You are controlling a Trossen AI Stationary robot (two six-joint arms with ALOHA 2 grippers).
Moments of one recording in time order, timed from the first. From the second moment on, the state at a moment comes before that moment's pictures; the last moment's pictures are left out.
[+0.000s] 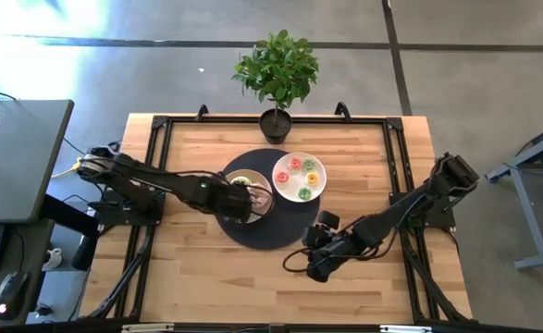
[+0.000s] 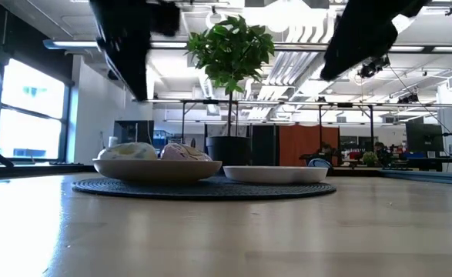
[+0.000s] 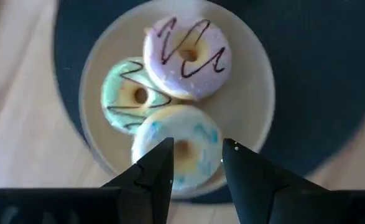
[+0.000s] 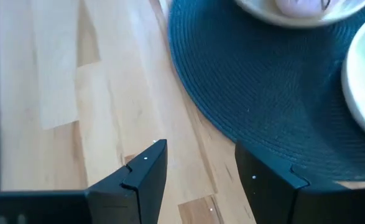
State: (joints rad) left arm -0.23 1.54 1.22 -0.98 -0.39 -0.58; right arm 0.54 1.63 1.16 -0.56 0.39 0.74
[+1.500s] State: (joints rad) left arm -0.26 0.13 0.16 -0.08 -0.51 -0.18; right arm 0.54 0.17 0.24 0.01 0.77 -0.18
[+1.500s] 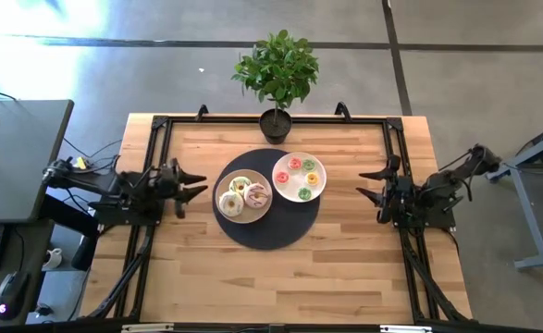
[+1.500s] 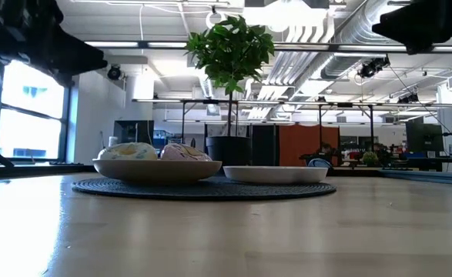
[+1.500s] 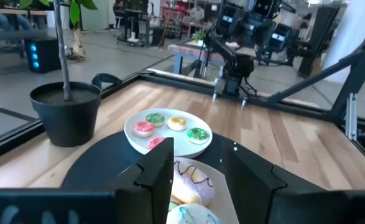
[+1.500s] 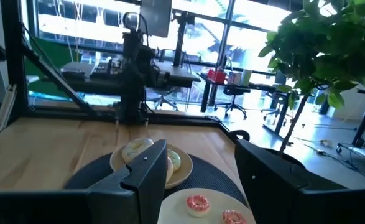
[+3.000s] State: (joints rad) left arm -0.26 0.14 0.02 0.06 -0.49 -0.14; right arm 0.54 0.01 0.03 0.03 0.50 -0.14
